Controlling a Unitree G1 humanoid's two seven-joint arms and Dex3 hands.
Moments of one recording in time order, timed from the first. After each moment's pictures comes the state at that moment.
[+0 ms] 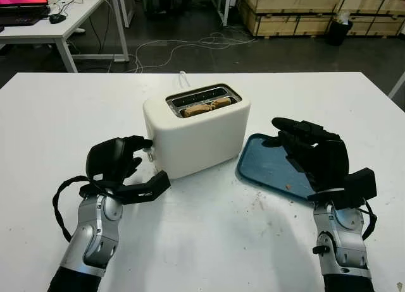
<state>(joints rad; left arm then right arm) -0.07 0.28 -0.20 -0.10 0.83 0.34 0.06 -0.04 -0.13 -0.15 -0.02 0.22 -0.15 0.23</state>
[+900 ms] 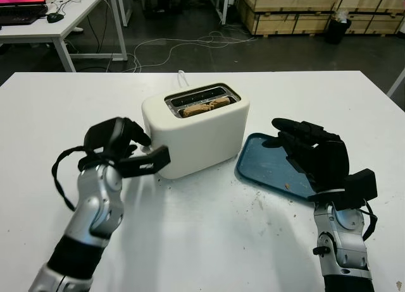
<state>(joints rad) -0.33 0.31 -0.30 -0.03 0.94 0.60 -0.16 -0.03 -0.13 -0.15 -0.02 0.22 -0.15 0.24</state>
